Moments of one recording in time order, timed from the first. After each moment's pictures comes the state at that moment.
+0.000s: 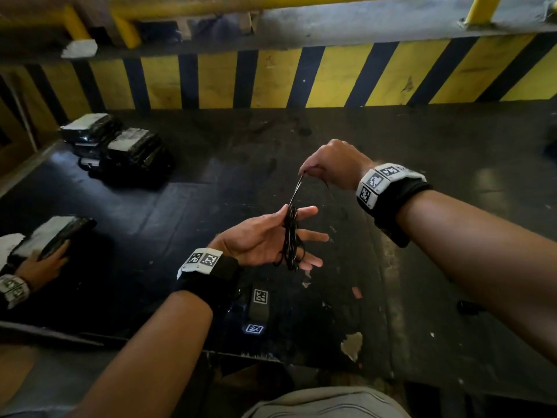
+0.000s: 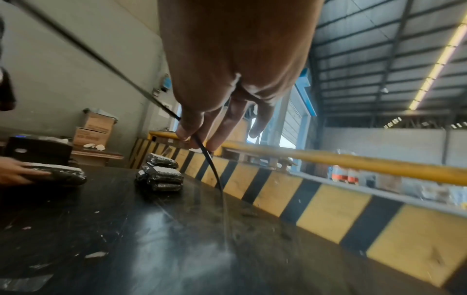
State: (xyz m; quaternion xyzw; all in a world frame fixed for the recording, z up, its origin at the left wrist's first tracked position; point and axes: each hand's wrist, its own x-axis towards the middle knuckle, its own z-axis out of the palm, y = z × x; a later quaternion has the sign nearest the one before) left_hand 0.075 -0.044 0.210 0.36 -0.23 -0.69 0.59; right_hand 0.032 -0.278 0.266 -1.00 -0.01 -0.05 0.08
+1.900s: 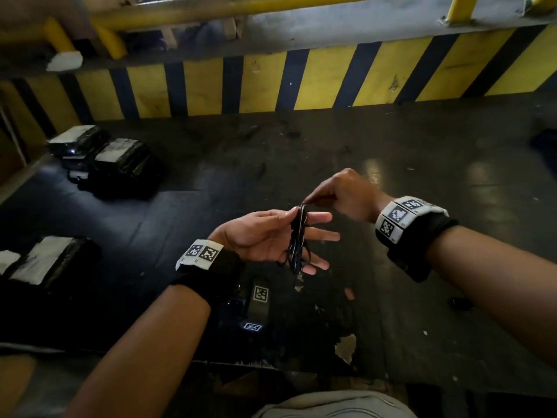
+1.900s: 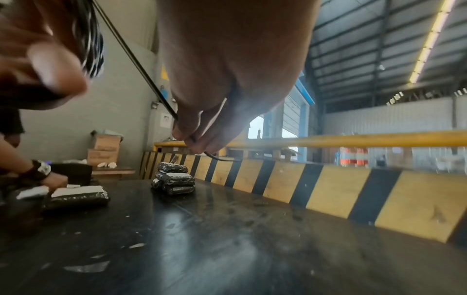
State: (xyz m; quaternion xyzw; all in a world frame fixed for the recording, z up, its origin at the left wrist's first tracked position) left_hand 0.067 -0.078 0.231 0.35 -0.31 -0.73 0.50; right_hand -0.032 -0.292 0.236 -0.96 -0.04 -0.09 0.25
